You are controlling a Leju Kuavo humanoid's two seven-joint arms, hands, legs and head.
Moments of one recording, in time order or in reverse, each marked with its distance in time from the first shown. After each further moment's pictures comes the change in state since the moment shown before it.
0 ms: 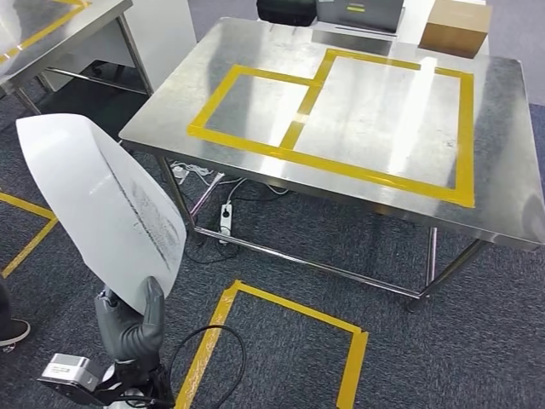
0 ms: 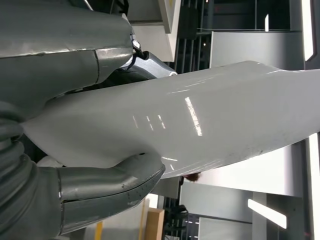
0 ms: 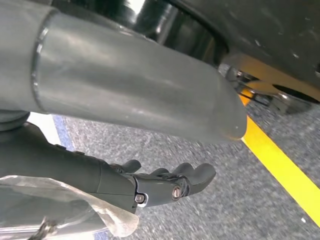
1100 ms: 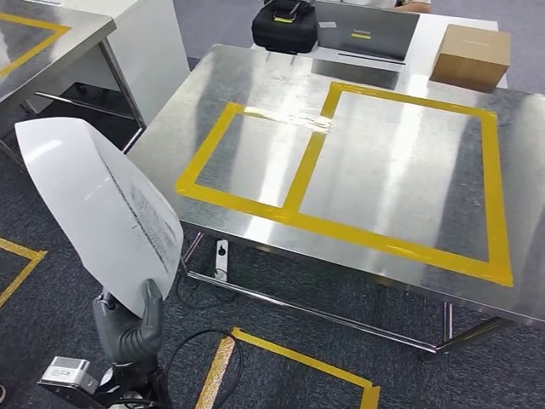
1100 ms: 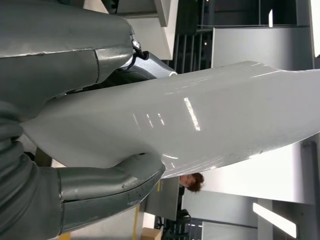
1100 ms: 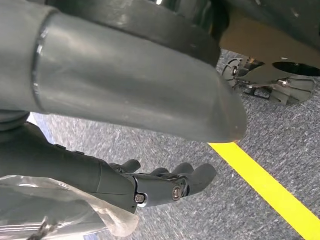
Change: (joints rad) left arm 0.017 -0.004 0.013 -0.008 -0.019 0.006 0.000; right arm -0.004 0.002 -0.070 0.001 -0.037 -0.021 -0.006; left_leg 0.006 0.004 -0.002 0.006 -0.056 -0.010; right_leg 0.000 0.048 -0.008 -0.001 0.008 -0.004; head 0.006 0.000
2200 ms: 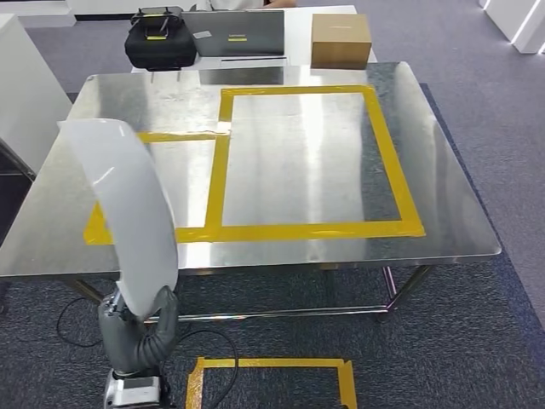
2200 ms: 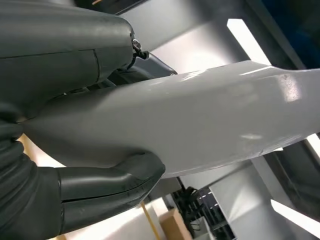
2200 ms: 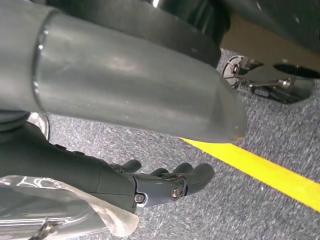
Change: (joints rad) left arm -0.027 0.031 -0.034 0.063 -0.517 0.336 0.013; right arm -0.005 0.003 -0.038 -0.001 0.068 0.013 0.003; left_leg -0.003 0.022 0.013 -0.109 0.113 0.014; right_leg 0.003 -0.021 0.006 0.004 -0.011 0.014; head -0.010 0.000
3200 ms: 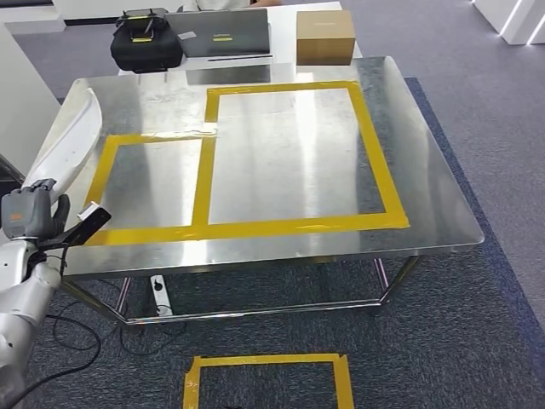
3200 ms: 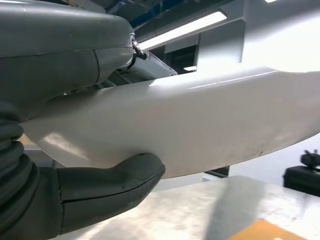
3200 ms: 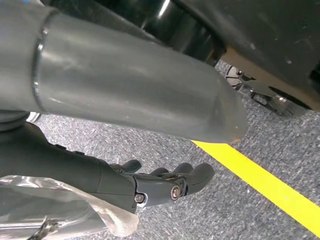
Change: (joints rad) left arm -0.866 0.425 0.614 1.137 -0.752 0.007 0.383; right arm -0.025 -0.009 -0.007 0.000 0.183 0.079 -0.026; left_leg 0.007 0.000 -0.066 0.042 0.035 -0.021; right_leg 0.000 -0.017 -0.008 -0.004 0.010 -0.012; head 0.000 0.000
